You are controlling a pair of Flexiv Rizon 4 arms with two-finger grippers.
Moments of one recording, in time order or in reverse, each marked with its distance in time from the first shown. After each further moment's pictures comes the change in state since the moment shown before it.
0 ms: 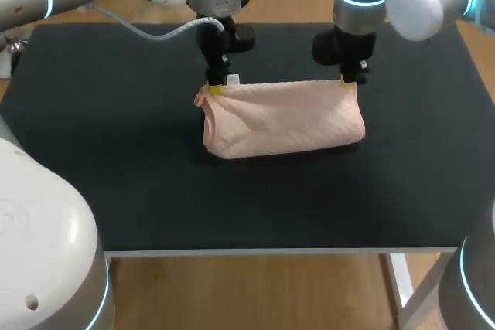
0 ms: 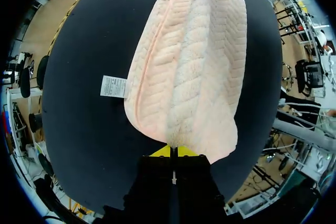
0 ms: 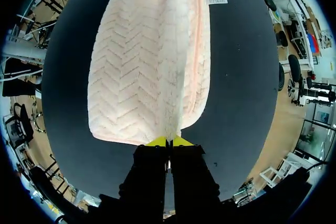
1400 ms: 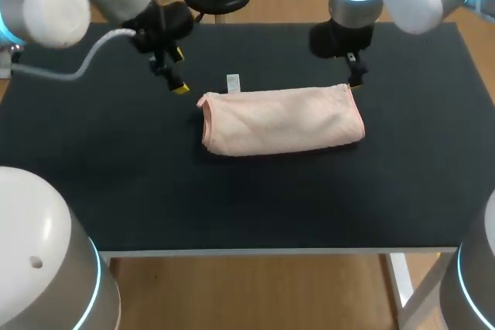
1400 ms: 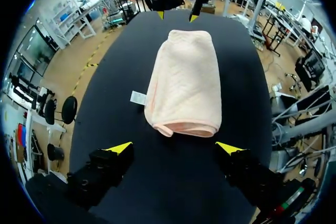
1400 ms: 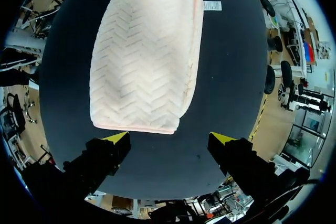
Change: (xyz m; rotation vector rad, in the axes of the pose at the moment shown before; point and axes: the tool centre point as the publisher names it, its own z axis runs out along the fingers) left arm 0.016 0.077 -0.060 0.506 -0.198 0.134; right arm -0.014 0.004 -0.033 0.054 -0.094 -0.078
